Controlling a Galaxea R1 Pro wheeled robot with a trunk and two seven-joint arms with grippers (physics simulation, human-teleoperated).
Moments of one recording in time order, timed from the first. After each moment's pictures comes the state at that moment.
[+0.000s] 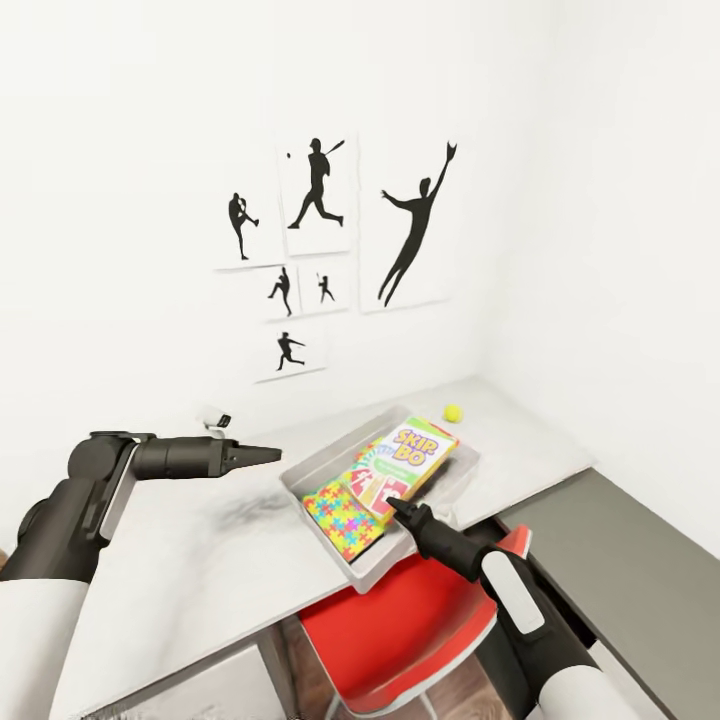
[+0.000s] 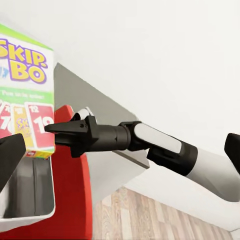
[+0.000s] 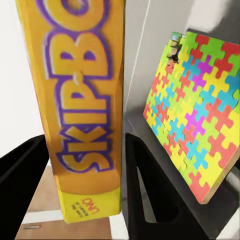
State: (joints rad) left arm -0.73 0.25 0.03 -1.29 0.10 1.04 -1.50; right arm -0.51 0.03 0.03 -0.86 -1.02 0.62 0.35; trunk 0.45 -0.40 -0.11
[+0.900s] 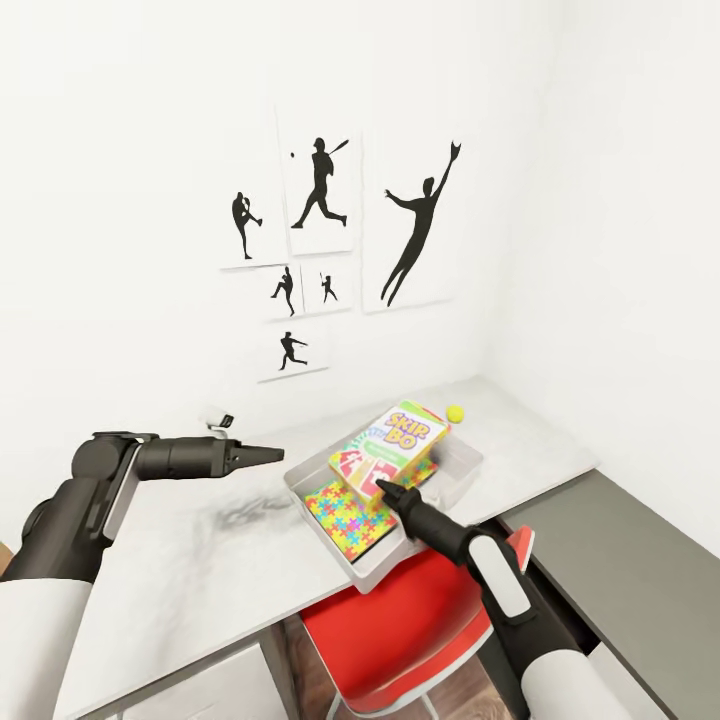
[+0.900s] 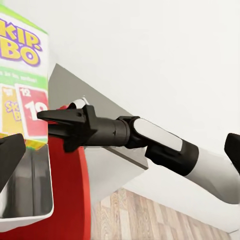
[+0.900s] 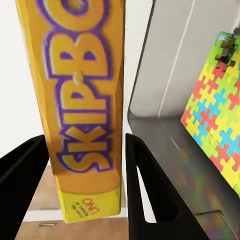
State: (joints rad) left arm -0.73 0.24 0.03 -1.29 0.10 1.04 -1.50; right arm -0.55 0.08 0.03 -0.88 -1.04 0.62 0.34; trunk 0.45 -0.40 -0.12
